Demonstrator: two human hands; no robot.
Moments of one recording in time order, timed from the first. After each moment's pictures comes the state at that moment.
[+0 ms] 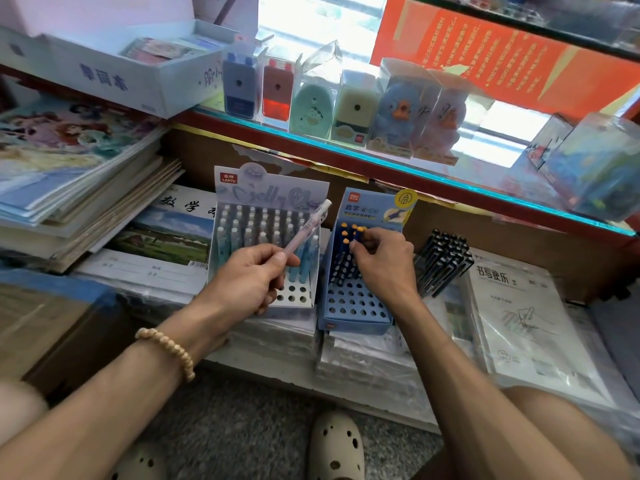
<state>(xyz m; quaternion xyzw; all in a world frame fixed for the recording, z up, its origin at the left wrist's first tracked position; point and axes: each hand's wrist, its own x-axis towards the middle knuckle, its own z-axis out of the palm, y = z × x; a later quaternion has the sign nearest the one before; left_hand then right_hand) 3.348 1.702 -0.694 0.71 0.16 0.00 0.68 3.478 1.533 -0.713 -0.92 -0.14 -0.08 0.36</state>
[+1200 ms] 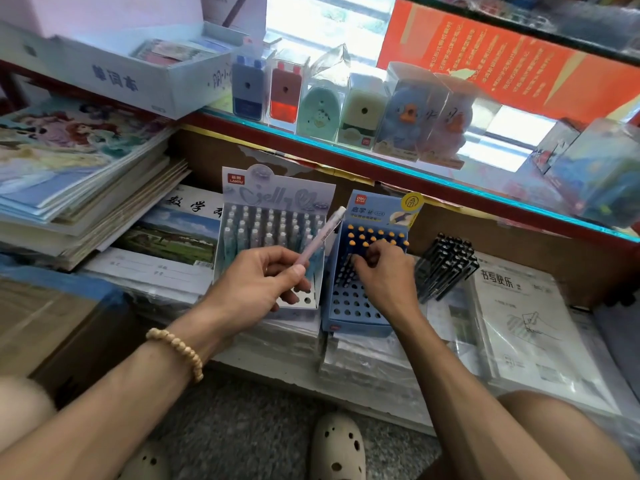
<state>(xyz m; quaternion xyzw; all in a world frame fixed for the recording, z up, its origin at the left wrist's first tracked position) 3.340 1.702 -0.692 0.75 0.13 0.01 0.65 3.474 1.530 -0.733 -0.94 -0.13 -0.07 0.30</state>
